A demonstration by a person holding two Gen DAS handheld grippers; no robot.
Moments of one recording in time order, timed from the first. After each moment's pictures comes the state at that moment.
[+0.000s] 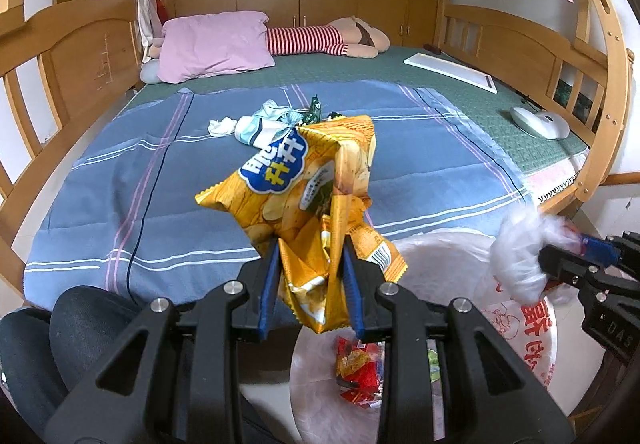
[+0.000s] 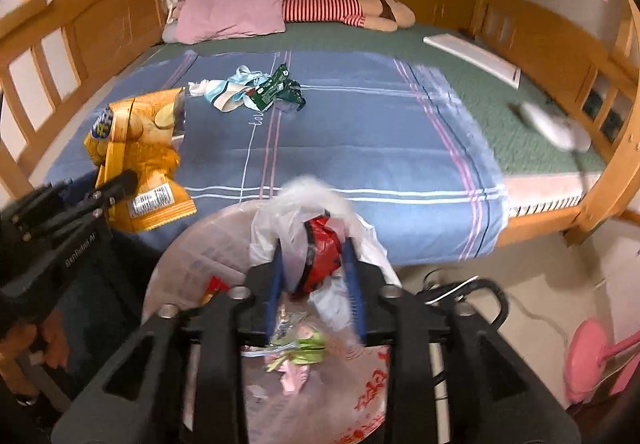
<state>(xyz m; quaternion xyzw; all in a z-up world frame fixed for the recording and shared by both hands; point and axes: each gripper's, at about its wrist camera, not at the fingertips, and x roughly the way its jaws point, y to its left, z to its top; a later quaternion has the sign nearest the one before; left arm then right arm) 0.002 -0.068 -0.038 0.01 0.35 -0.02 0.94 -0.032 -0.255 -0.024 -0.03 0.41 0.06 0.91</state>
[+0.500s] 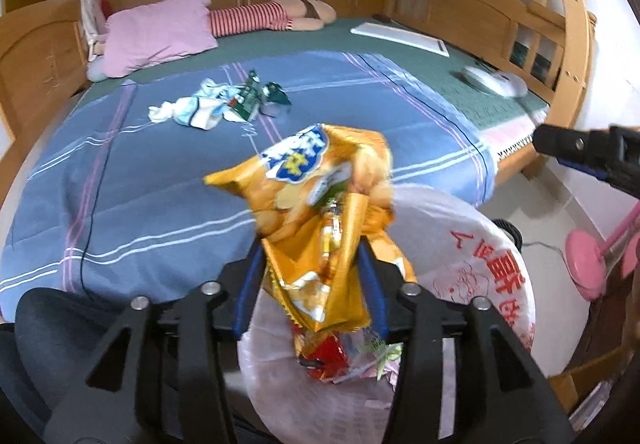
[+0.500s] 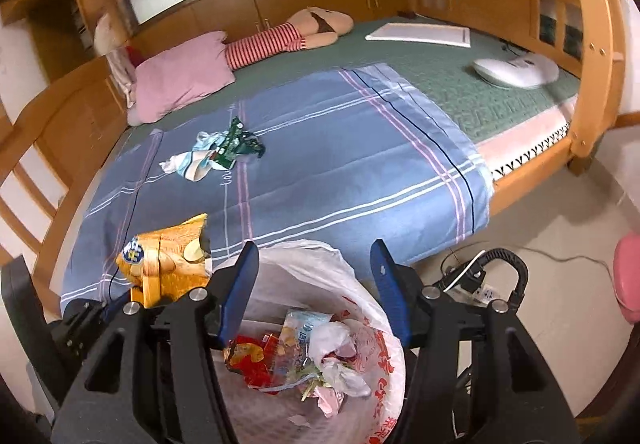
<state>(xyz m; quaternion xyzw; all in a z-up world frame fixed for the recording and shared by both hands) -0.003 -0.101 -0.062 0.04 0.39 -0.11 0.91 -0.034 -0.312 -0.007 0.12 0.38 0.00 0.92</state>
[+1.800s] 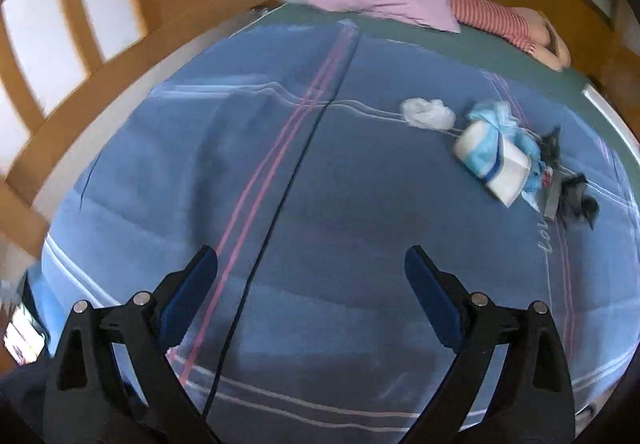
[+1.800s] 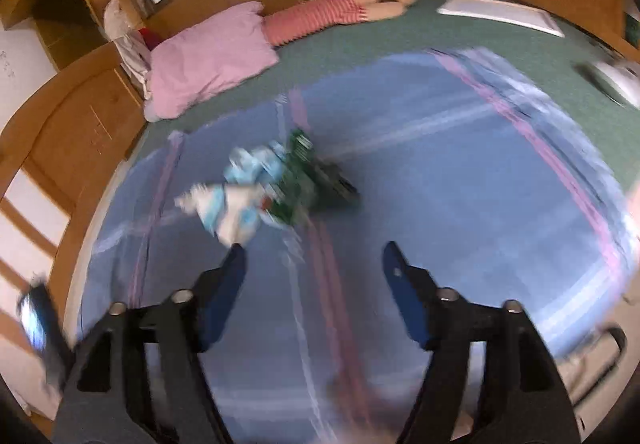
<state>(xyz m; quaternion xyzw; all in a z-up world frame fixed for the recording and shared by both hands) 0.194 0.121 -0.108 -0.11 0.42 0.22 0.87 0.234 -0.190 -0.059 0.14 0.41 0.09 0.90</state>
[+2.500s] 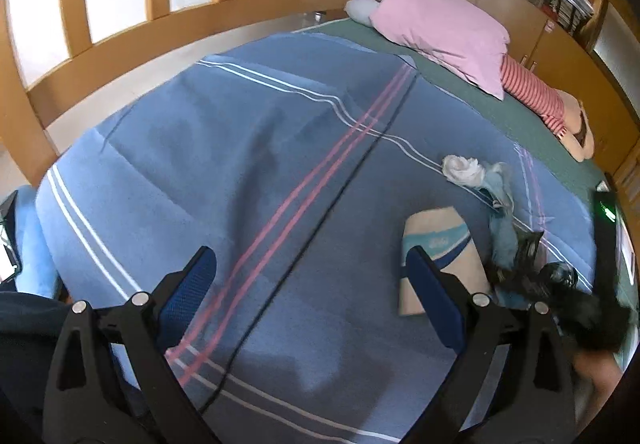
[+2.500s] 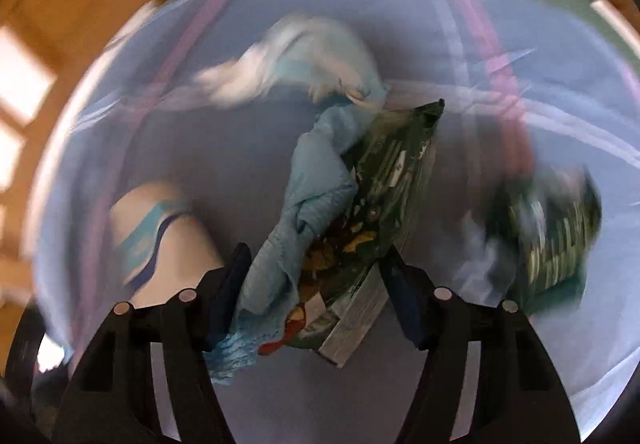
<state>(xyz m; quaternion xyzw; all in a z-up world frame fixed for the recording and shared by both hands) 0.167 0.157 -0.105 -0.22 0.37 0.30 0.85 0.323 -0.037 -0.155 -0.01 0.57 0.24 0.79</state>
